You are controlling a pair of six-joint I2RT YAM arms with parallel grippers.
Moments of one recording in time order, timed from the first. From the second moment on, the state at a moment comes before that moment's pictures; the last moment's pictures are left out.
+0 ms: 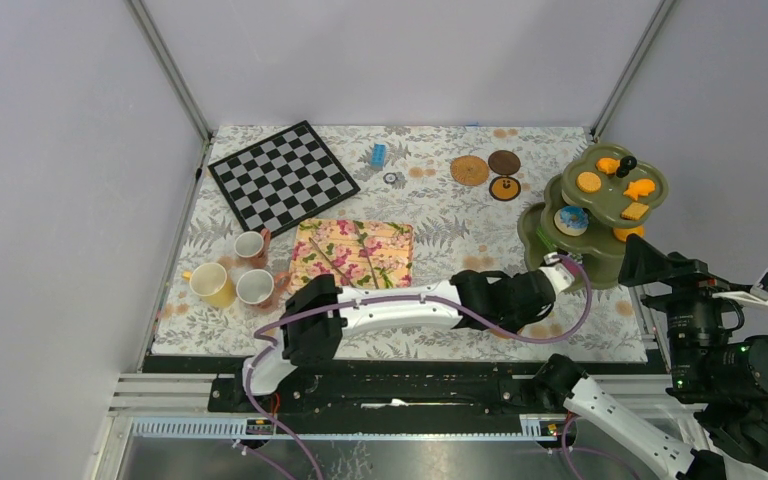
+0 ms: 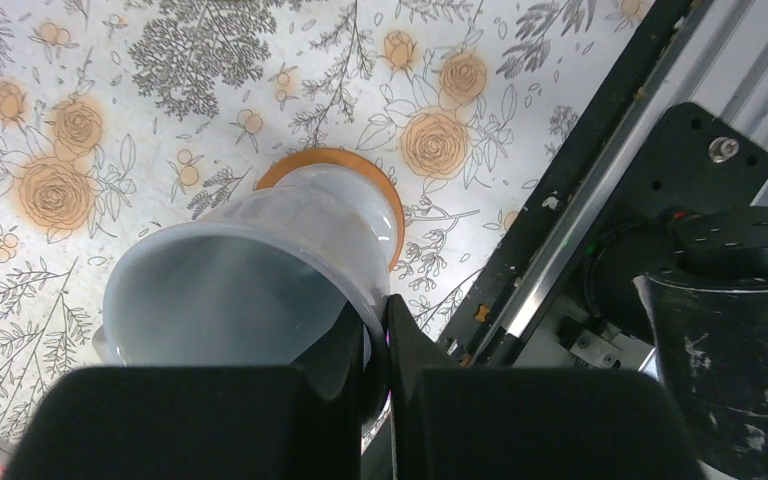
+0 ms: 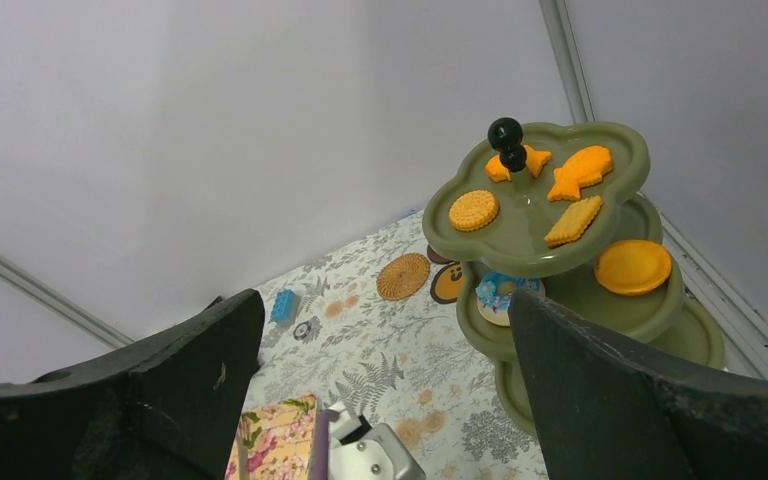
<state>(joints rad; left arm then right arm) -1.37 2.14 1.91 -0.57 -0.19 -0.30 0.80 0.25 1.16 -0.72 0.93 0.32</state>
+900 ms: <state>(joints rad) -1.40 2.29 2.10 -0.72 -0.23 -0.24 0.80 0.23 1.13 -0.73 0.92 0.32</state>
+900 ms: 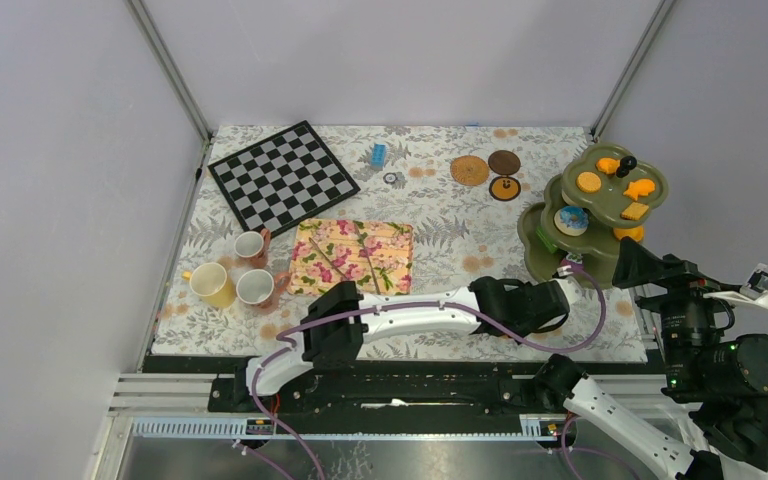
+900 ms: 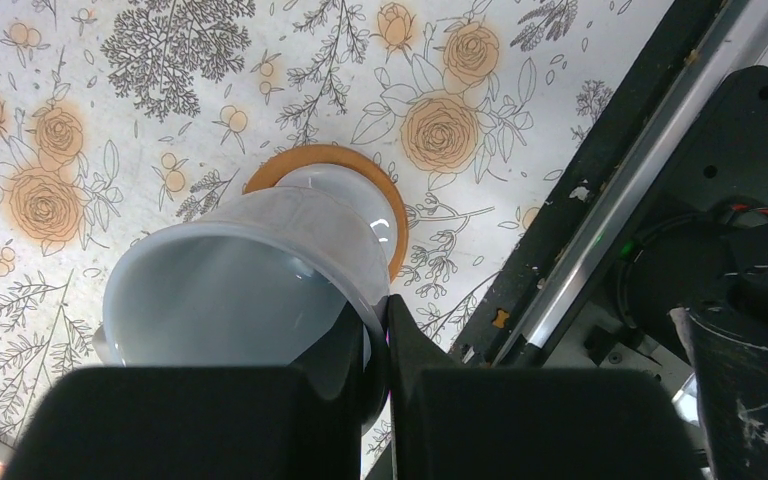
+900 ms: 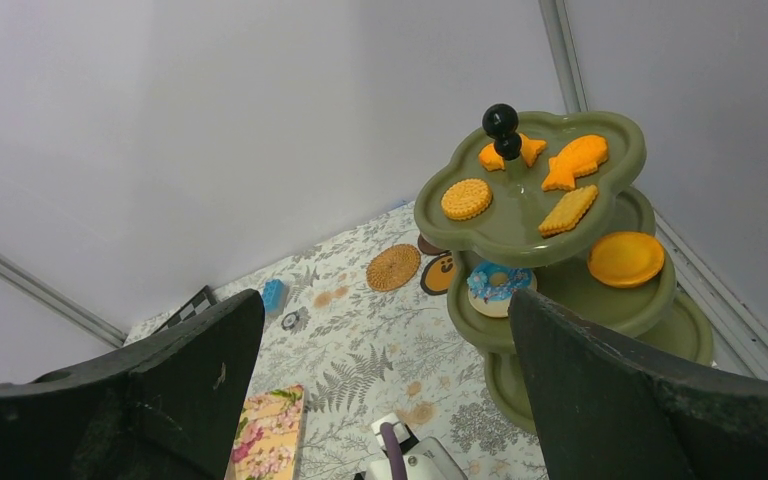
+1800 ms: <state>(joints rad) -1.41 2.31 2.15 -0.74 -0.26 -0.24 0.80 0.21 1.11 -0.73 0.92 0.32</state>
